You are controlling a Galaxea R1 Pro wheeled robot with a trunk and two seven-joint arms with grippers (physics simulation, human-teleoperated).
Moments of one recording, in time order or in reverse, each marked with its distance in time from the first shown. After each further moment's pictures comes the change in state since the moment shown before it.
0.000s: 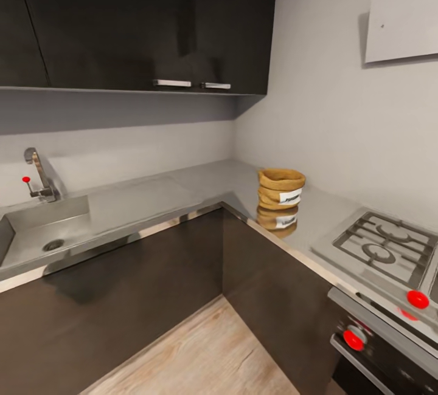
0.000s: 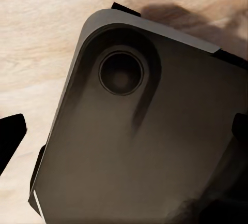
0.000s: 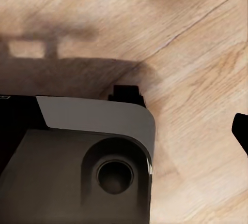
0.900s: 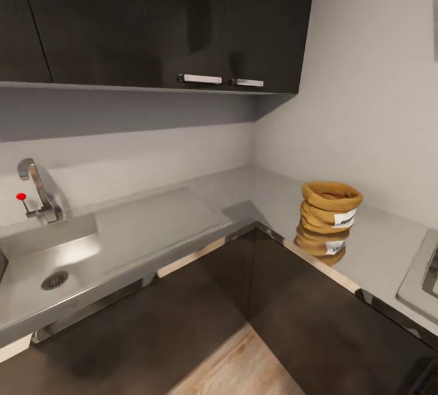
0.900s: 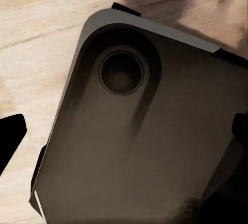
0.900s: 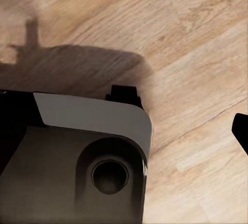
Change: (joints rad) left arm 0.000 0.000 -0.003 0.000 -0.001 0.000 0.001; right arm 0.000 0.001 0.002 0.000 0.046 -0.003 -0.001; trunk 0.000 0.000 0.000
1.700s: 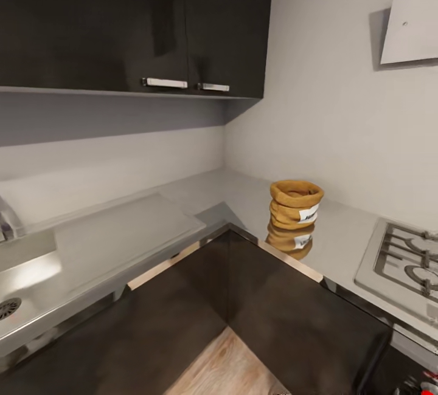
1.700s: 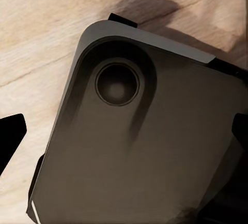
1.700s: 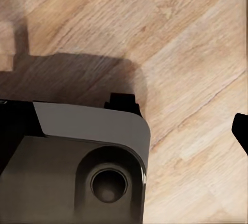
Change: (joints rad) left arm 0.000 -0.003 -0.001 0.000 -0.005 -0.013 0.004; right arm 0.000 -0.002 -0.002 0.000 -0.010 -0.008 -0.003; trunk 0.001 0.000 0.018
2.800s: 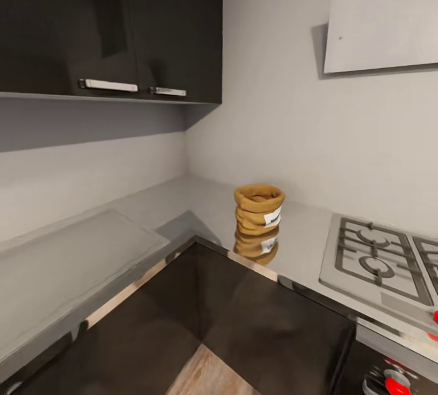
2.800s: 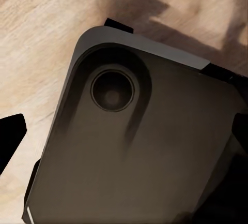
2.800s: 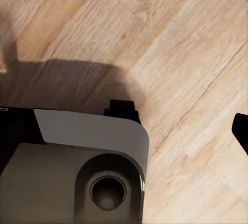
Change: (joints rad) left arm 0.000 0.000 0.000 0.000 0.003 0.012 -0.002; right arm 0.000 0.000 0.000 0.000 0.004 0.002 0.000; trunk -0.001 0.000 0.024
